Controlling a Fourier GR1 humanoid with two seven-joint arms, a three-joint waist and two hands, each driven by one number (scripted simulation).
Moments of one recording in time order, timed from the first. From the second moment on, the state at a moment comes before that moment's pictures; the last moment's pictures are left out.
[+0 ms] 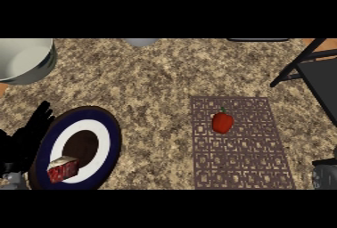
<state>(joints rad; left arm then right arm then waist) 0.00 0.27 0.22 -1.43 0.05 -0.11 0.12 -1.09 -0.27 -0.51 -1.52 1.84 0.43 0.96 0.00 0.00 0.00</state>
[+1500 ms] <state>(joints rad) 0.03 0.25 0.23 -1.46 0.02 -0.12 0.11 -0.80 -0.43 -0.70 -1.49 1.53 0.13 0.97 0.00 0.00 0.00</state>
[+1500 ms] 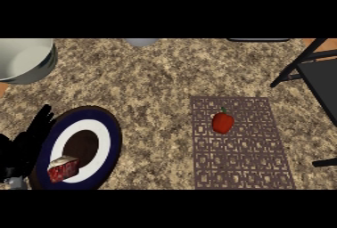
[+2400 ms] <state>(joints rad) 0.02 0.25 0.24 -1.43 0.02 -0.13 0.09 -0.81 -0.38 -0.71 -2.06 1.36 0.17 1.05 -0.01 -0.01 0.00</state>
